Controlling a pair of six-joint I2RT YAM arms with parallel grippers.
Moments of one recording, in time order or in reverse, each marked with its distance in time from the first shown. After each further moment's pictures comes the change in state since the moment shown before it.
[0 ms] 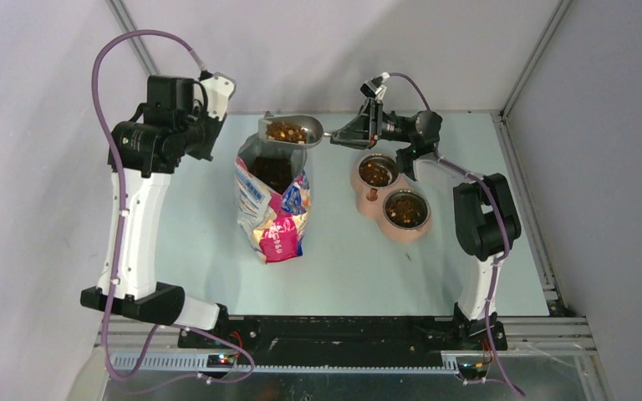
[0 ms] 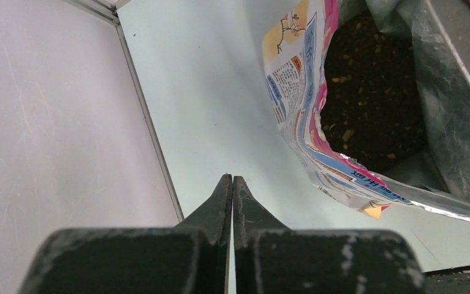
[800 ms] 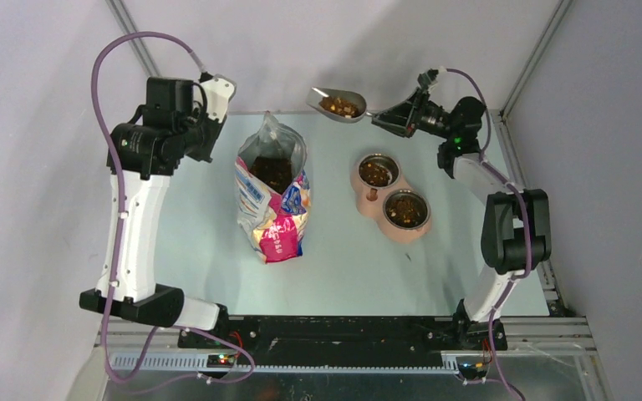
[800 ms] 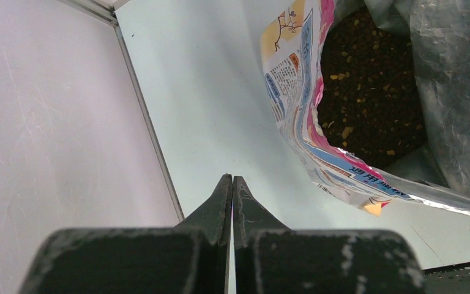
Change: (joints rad) left arm 0.000 -0.006 -0.013 0.000 0.006 0.008; right arm -0.209 -0.149 -0.093 -0.337 0.093 -0.280
